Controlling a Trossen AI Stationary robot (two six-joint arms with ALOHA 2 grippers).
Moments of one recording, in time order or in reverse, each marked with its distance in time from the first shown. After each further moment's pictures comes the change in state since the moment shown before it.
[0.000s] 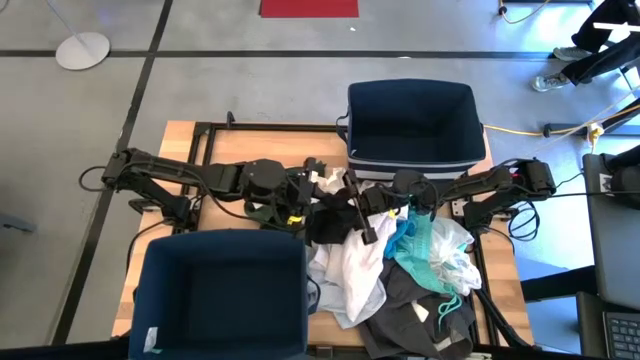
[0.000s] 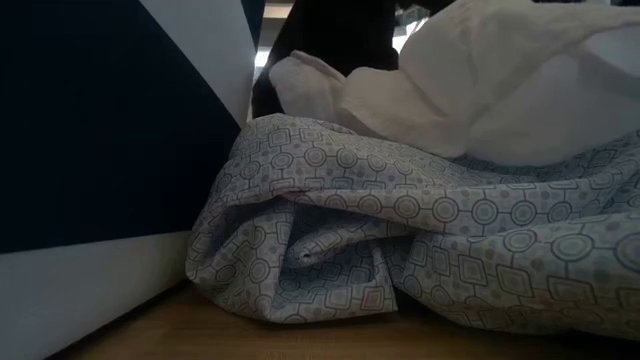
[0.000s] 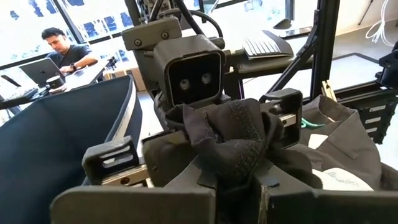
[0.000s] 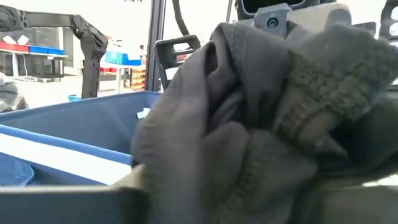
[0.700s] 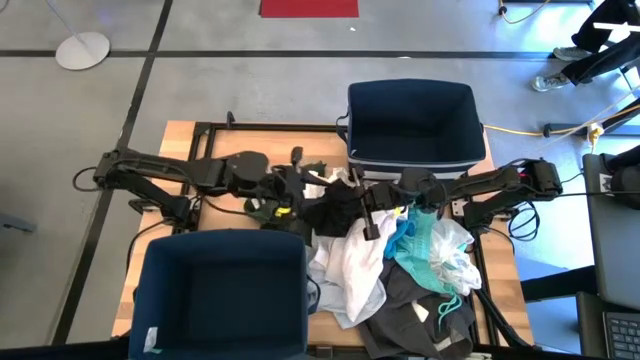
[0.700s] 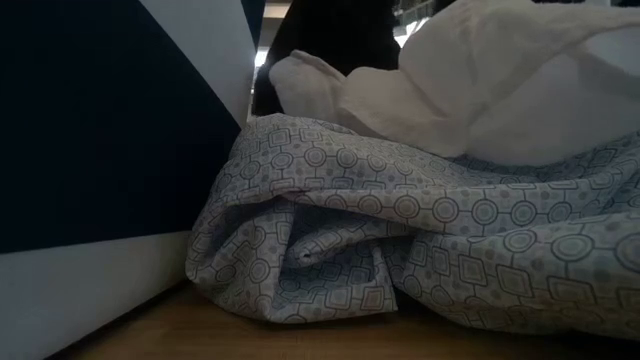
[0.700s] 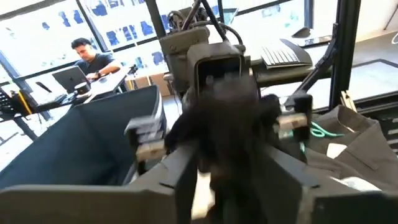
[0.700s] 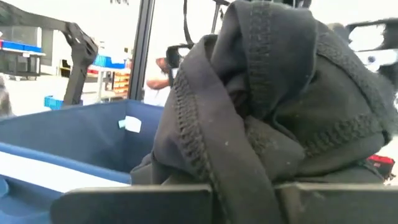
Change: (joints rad) left arm 0.004 -0.101 -0.002 -0.054 -0.066 0.016; right arm -0.001 -0.069 0.000 -0.027 0.064 -0.057
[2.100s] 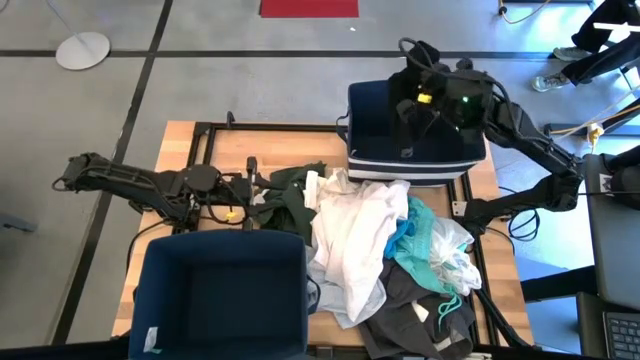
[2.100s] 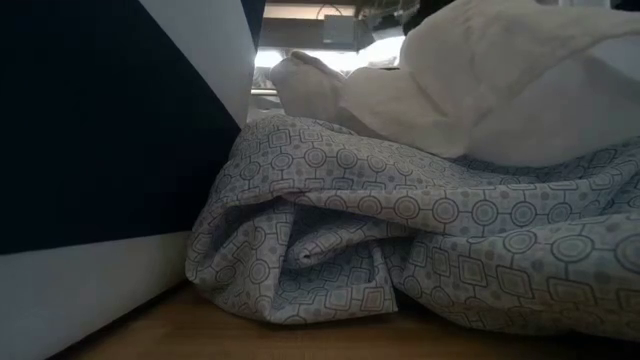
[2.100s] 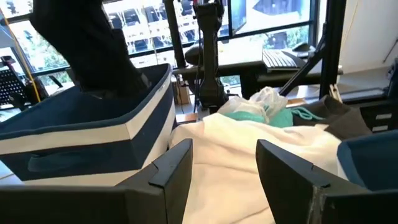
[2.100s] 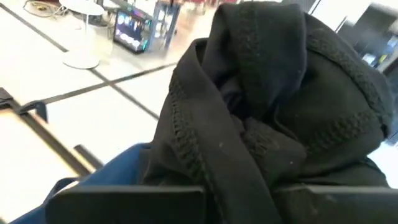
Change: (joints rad) left arm -0.021 -0.464 -0.636 0.267 -0.036 -0.079; right arm -0.417 -0.161 0.852 -1.560 0.944 0.004
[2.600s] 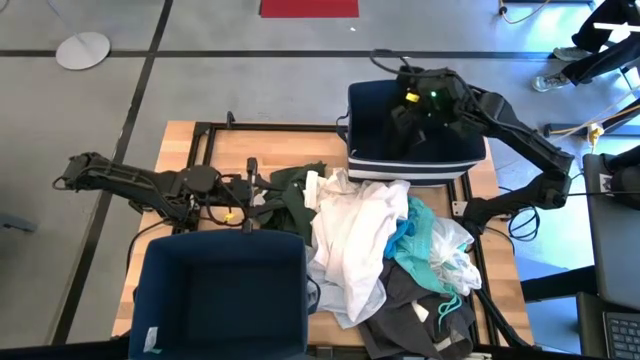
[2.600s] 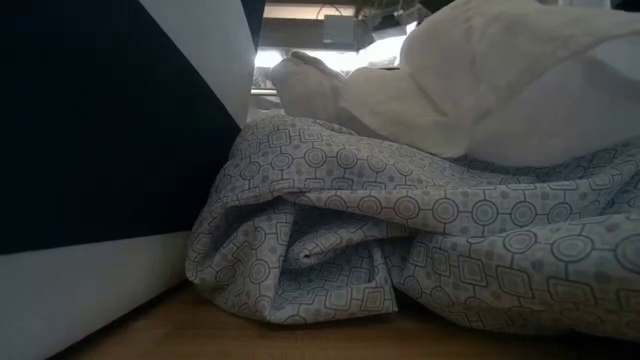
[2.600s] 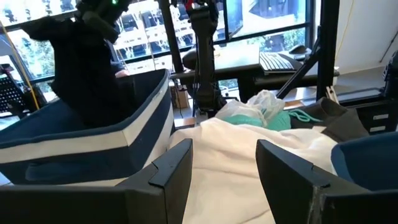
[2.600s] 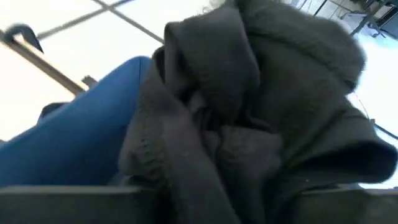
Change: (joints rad) left arm -0.011 0.001 0.001 0.016 0.000 0.022; right arm -0.128 0.081 0.000 -0.301 -0.150 0.261
